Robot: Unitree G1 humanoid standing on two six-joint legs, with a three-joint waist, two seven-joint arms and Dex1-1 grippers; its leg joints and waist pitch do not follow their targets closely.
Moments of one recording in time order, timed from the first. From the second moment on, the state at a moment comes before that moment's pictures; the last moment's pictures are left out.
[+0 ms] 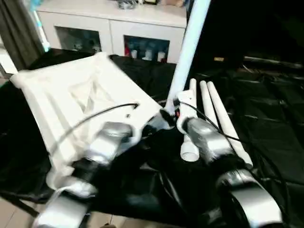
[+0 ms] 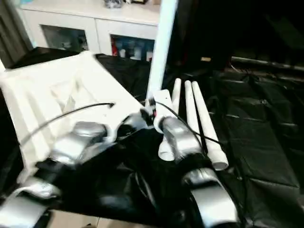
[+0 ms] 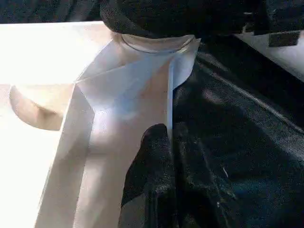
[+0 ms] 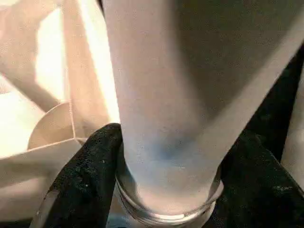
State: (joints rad) left arm -0.64 0.14 -0.27 0.51 0.08 0.53 -0.58; right arm -0.76 0.04 -0.02 0.90 0.06 0.20 0.18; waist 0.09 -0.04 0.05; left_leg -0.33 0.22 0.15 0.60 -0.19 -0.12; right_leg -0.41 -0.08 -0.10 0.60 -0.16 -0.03
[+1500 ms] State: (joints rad) left arm -0.49 0.45 -0.33 0.33 -0.01 0.22 -1.11; right arm -0.55 -0.32 0.21 0.47 0.09 0.26 1.02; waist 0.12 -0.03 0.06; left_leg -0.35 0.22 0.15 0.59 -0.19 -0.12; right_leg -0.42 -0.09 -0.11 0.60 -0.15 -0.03
